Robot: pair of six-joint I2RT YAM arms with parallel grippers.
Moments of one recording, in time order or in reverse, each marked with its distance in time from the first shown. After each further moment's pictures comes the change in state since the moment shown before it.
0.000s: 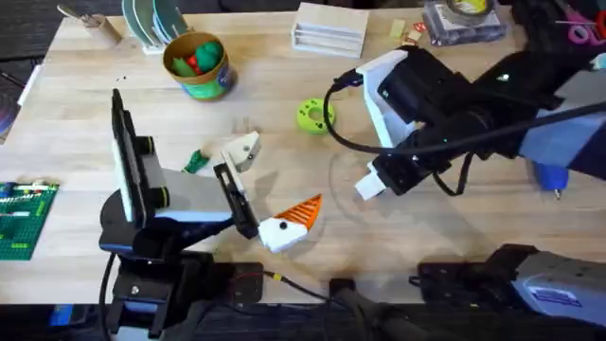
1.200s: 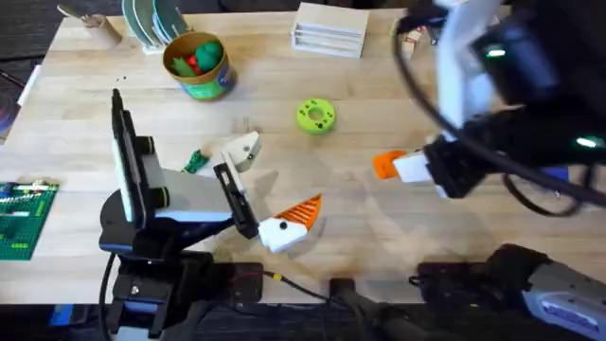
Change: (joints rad) left arm 0.000 0.000 0.000 0.000 0.000 0.000; right arm 0.000 -0.312 0.147 -0.189 0.007 0.007
